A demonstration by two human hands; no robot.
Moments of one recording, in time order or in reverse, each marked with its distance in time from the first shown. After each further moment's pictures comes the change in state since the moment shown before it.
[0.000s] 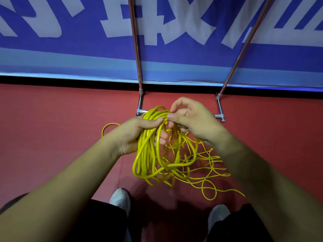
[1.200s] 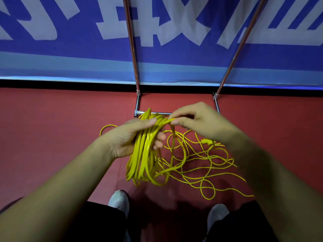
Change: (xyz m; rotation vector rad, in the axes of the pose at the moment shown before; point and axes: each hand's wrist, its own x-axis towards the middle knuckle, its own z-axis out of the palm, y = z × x) left_hand -0.002 -0.003 -0.008 -0.068 -0.186 -0.018; right_hand -0.017 -0.025 -0.022 -0.586 -0.088 -0.161
